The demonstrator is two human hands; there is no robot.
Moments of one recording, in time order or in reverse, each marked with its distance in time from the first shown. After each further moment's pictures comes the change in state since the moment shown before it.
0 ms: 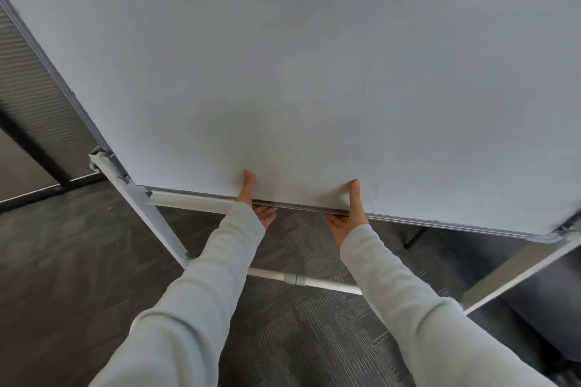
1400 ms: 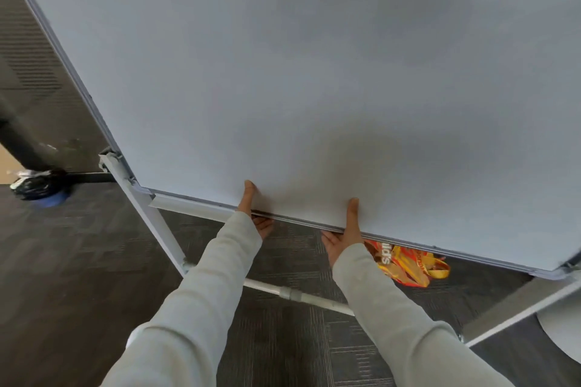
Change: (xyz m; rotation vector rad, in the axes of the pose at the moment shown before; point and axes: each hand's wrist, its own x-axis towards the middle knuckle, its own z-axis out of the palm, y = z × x) left_hand 0.197 0.424 -0.286 -0.244 0.270 0.159; right_hand 0.131 0.316 0.459 -0.291 -0.193 0.271
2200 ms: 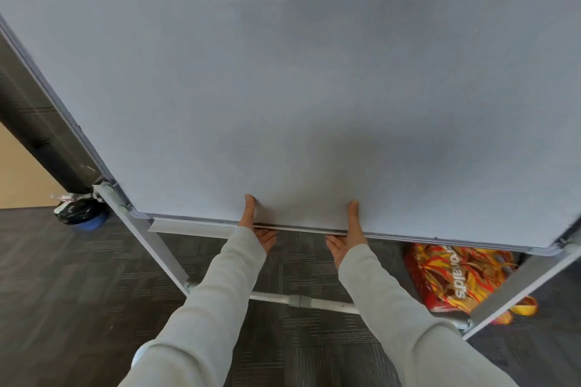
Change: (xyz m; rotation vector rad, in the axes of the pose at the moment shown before) left_hand 0.107 0.199 -0.107 0.001 0.035 0.019; right_hand 0.083 0.109 0.217 -0.021 -0.032 -0.039
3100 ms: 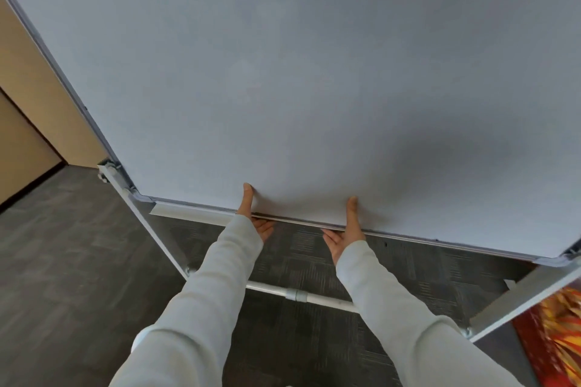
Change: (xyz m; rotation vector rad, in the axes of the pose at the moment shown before) left_hand 0.098 0.260 -0.220 -0.159 0.109 0.117; right_hand 0.043 0.217 0.285 -0.167 -0.154 0.106
